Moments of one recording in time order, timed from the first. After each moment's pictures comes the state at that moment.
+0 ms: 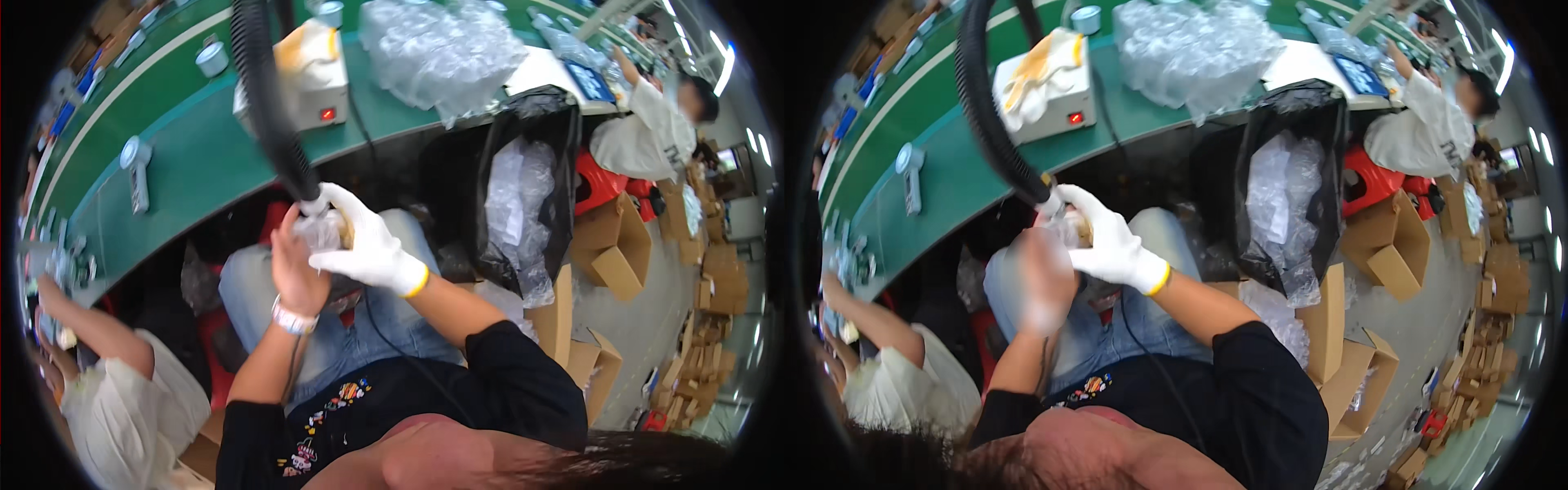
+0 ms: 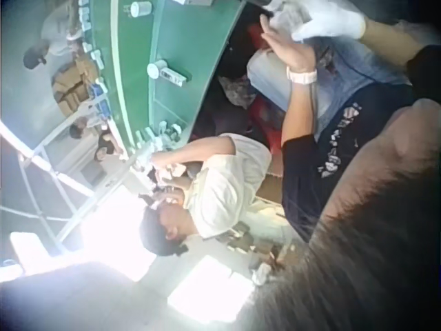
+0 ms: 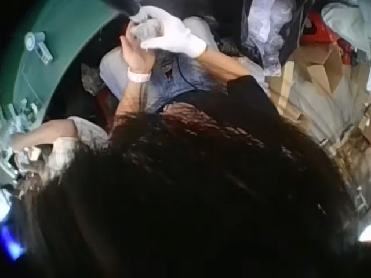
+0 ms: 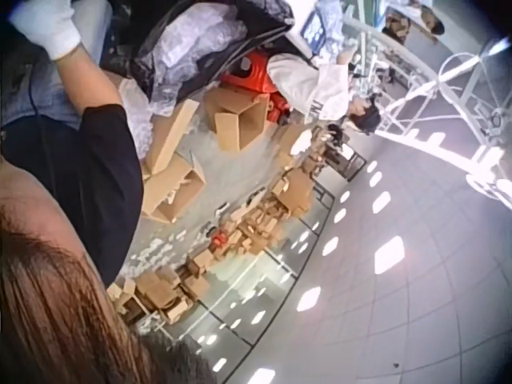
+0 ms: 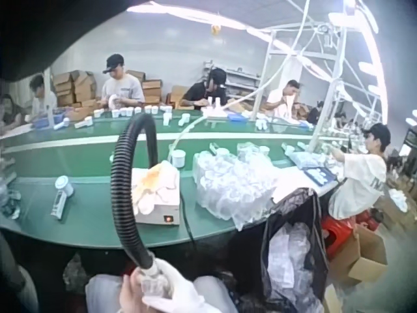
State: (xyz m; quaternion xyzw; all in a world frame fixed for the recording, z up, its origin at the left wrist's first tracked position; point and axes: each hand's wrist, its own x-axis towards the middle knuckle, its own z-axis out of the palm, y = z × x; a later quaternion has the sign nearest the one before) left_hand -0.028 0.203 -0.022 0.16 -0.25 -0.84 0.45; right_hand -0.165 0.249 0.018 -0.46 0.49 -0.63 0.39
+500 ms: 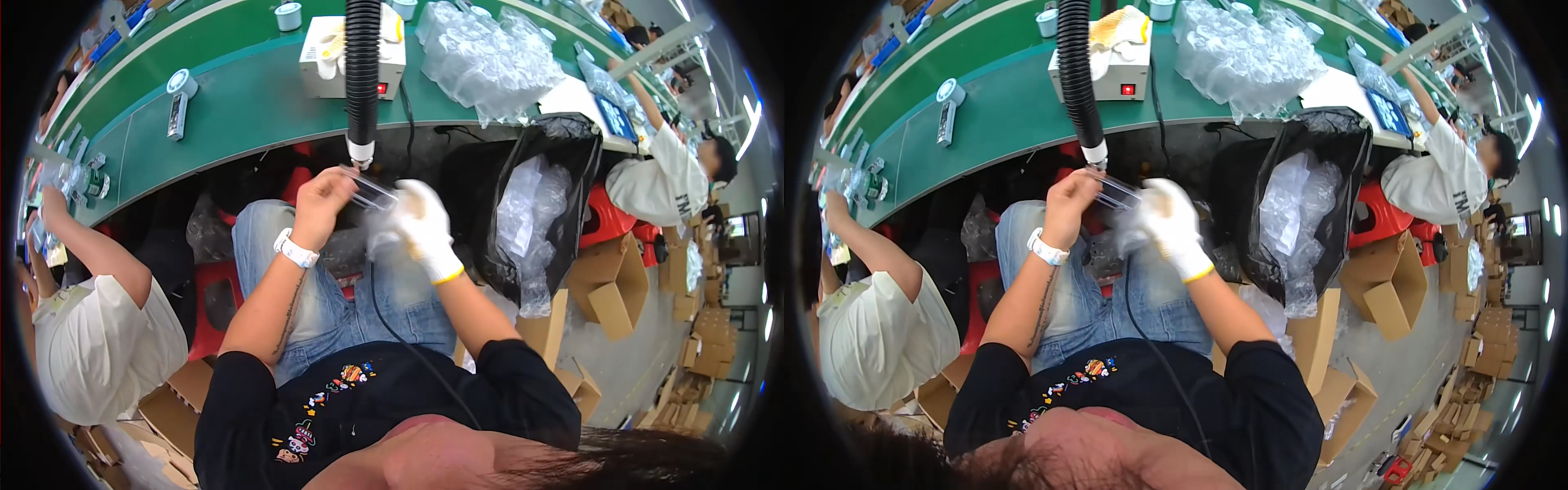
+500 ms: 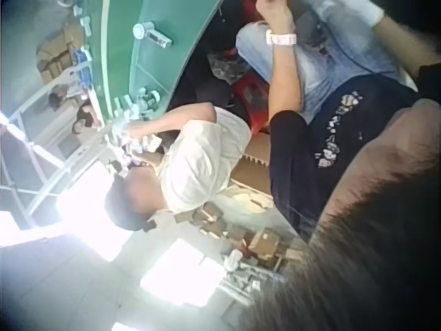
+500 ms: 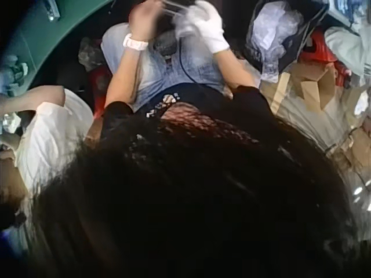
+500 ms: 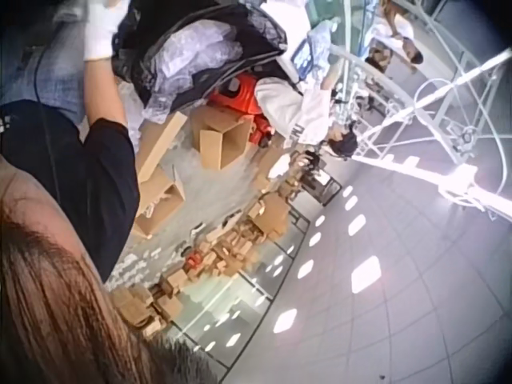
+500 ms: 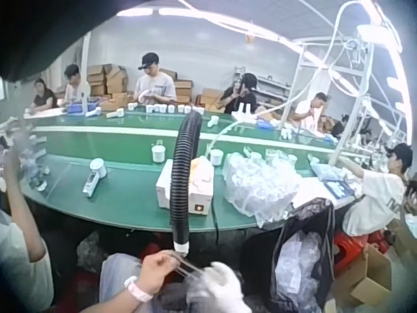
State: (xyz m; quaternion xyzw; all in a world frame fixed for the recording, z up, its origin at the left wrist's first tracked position) left_hand -0.015 0.170 -0.049 0.24 -0.76 -0.48 0.37; right_hand -0.201 0.303 -0.057 -0.39 0.59 -0.60 0.38
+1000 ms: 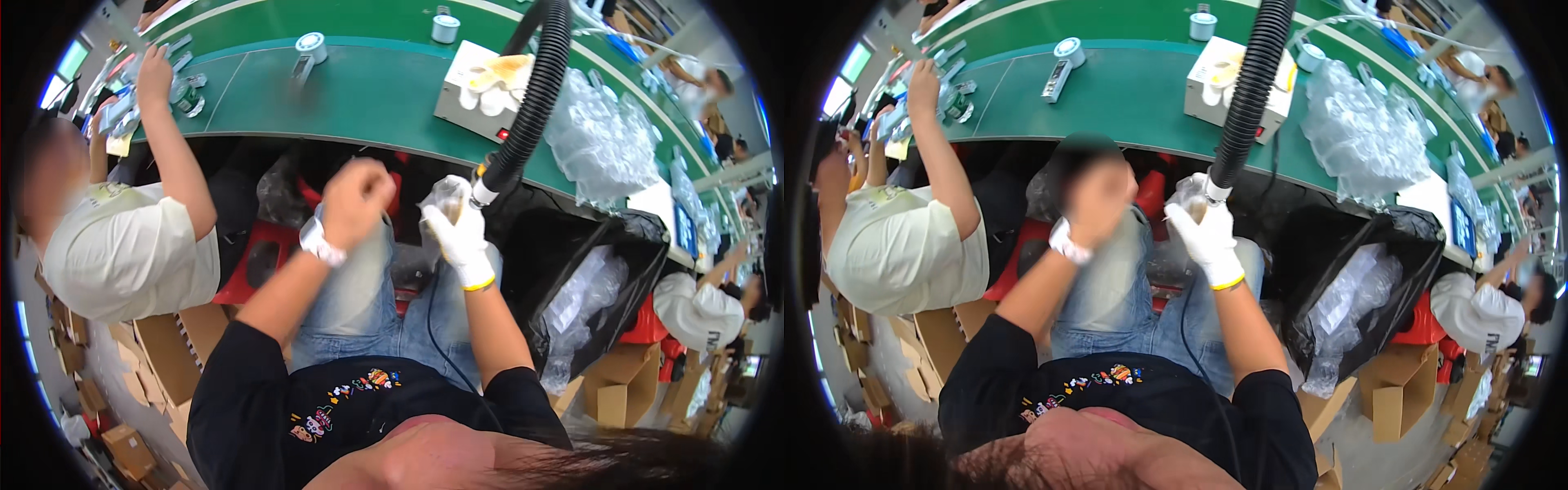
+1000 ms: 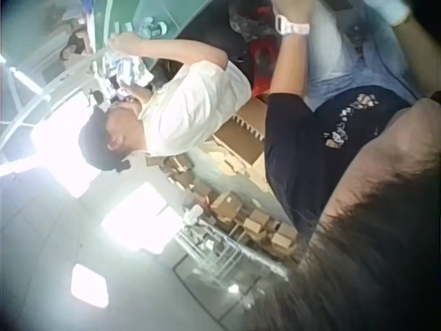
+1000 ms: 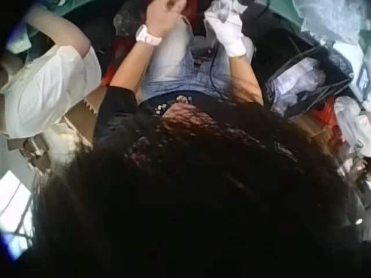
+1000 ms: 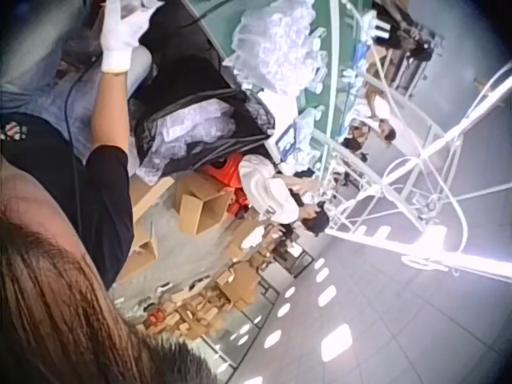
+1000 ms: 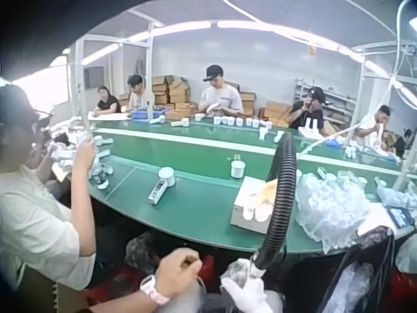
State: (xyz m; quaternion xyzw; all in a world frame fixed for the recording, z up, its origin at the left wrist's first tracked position) left_hand 0.060 0.150 -0.010 0.43 -0.73 -0.28 0.45; right_hand -0.152 0.217 -0.031 -0.54 0.53 -0.53 0.37
